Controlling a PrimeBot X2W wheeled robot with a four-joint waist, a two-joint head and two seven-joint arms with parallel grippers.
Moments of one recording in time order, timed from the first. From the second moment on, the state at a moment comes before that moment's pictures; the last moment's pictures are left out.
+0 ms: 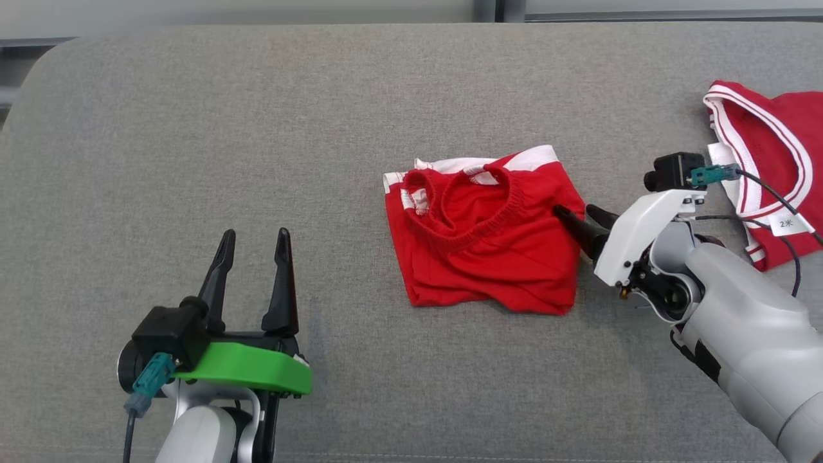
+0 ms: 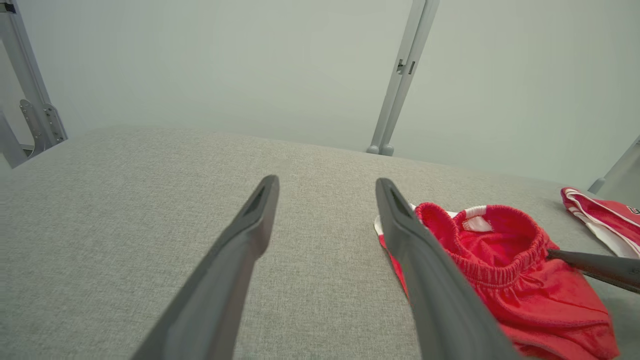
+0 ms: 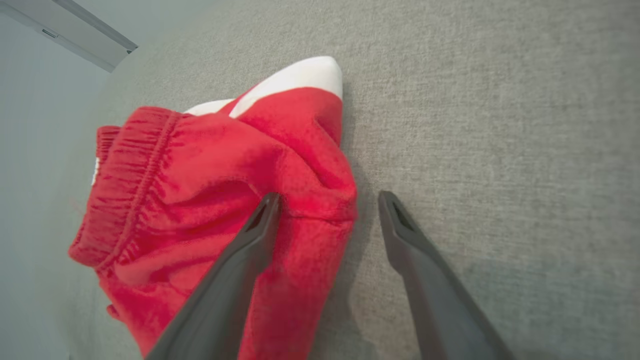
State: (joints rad) left arm -0.10 0.04 -0.29 0.00 -0.40 0.12 -0.22; right arm -0.69 -0.31 0.85 0.80 1.13 0.12 0.09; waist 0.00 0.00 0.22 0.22
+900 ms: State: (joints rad) left arm -0.10 0.04 -0.23 0.00 -0.40 0.12 -0.22; right arm -0.76 -0.34 0.95 0.67 1.13 0.12 0.11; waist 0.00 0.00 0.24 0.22
